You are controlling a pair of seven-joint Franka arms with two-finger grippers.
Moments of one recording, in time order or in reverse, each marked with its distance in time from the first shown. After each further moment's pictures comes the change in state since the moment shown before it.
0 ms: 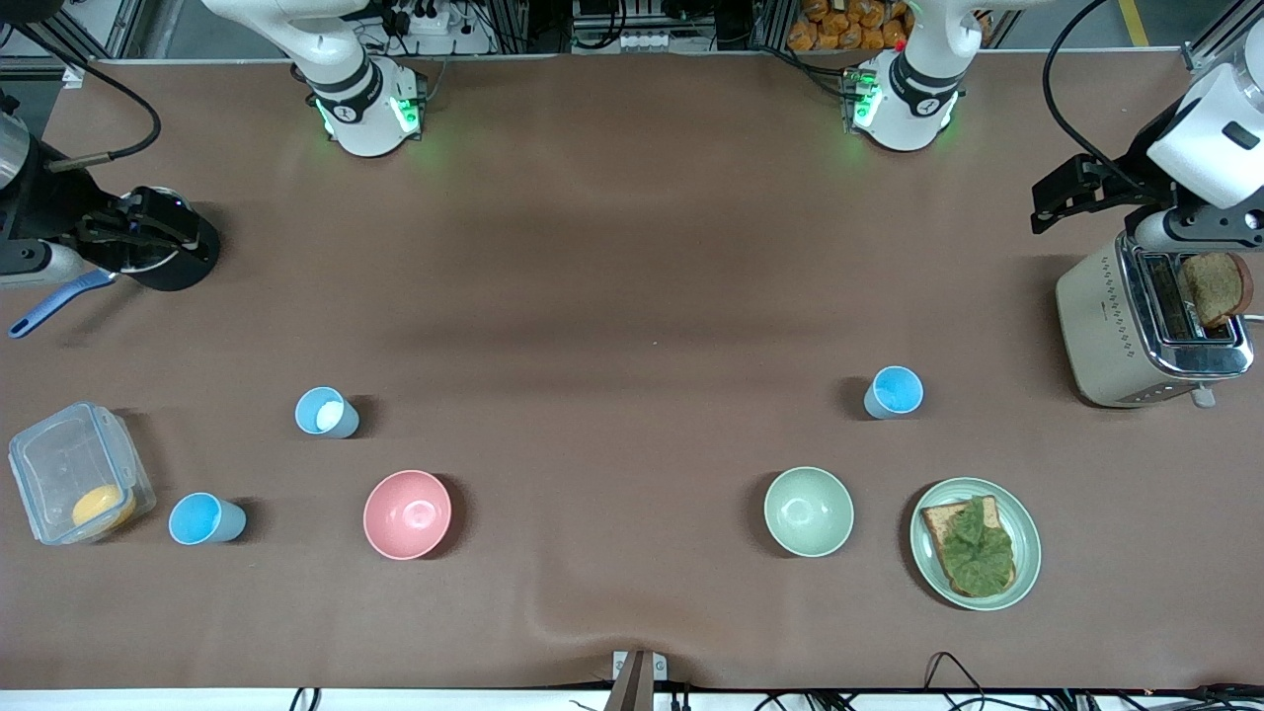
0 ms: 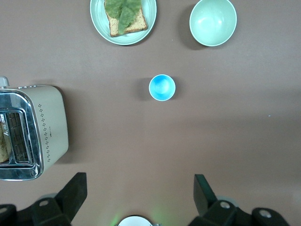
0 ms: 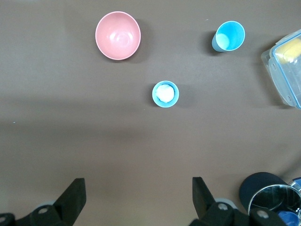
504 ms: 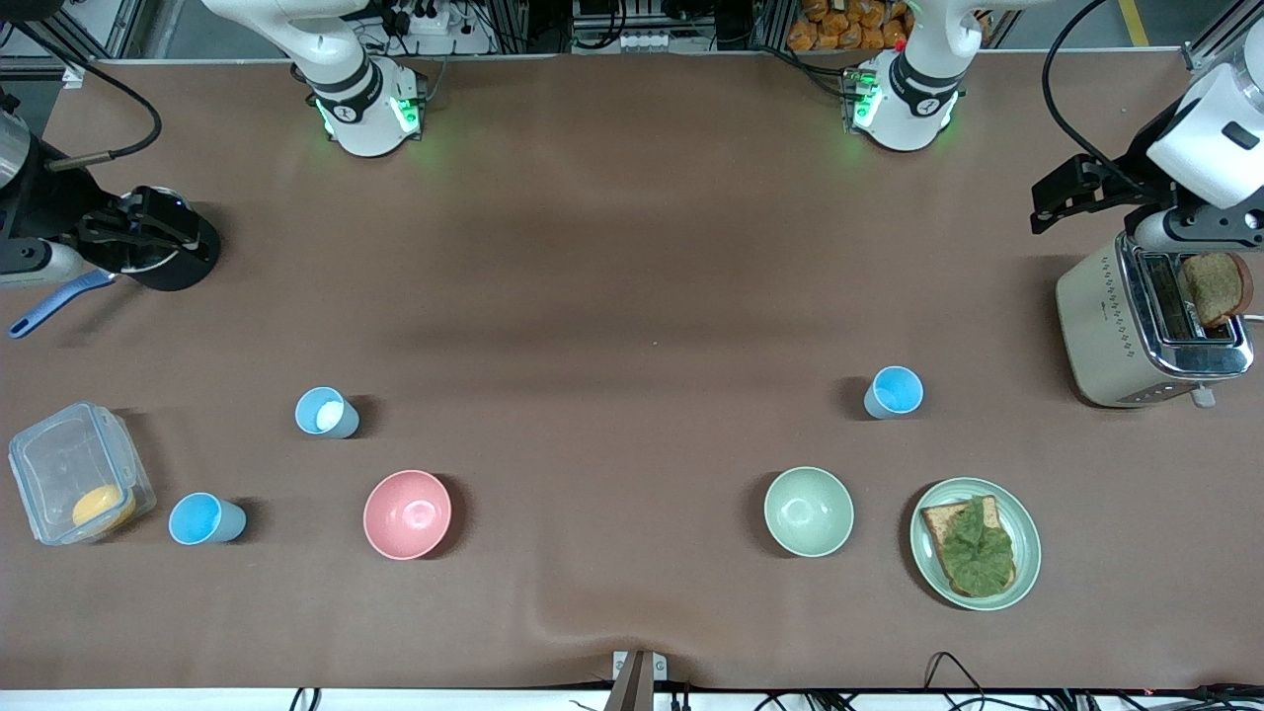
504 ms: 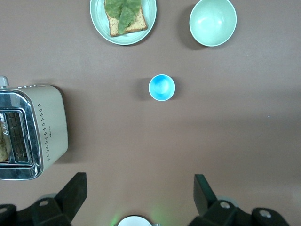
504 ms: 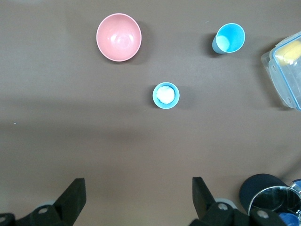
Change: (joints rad) left arm -0.002 0.000 -0.001 0.000 0.000 0.000 -0.004; right arm 0.000 -0.001 0.002 0.001 0.000 0.005 0.000
